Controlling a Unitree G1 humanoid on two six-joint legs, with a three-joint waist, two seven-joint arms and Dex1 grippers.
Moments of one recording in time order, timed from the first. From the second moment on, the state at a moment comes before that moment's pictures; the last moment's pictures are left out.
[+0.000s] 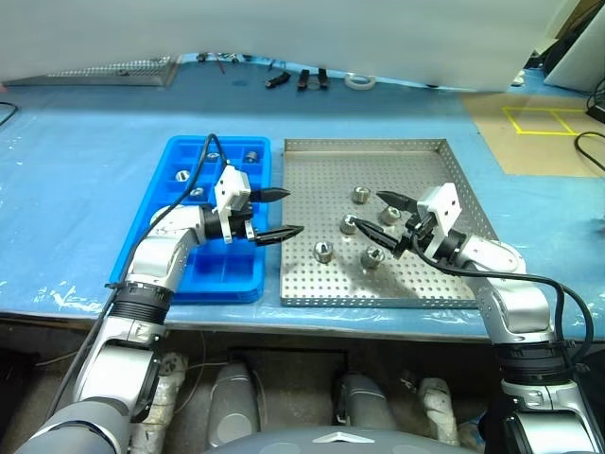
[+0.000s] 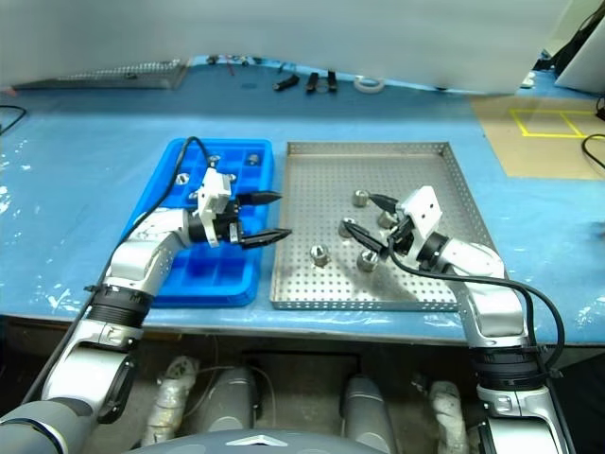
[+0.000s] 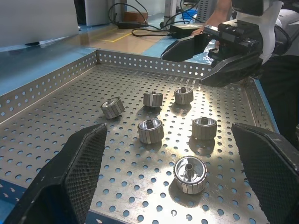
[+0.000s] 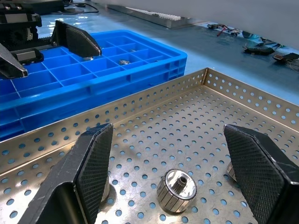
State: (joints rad) left arm -0.58 0.39 -0.07 0.26 -0.37 0.17 -1.16; right arm -0.26 -0.51 -0.06 -0.14 0.33 0.27 0.80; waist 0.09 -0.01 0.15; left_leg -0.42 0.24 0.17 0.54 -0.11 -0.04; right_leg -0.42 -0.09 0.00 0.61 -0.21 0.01
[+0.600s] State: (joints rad) left arm -0.58 0.38 -0.07 0.25 -0.37 0.18 -1.12; right arm -0.26 -0.52 -0.07 -0.13 0.33 0.26 0.81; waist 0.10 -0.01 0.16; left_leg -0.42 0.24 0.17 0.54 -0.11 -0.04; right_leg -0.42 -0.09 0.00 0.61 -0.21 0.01
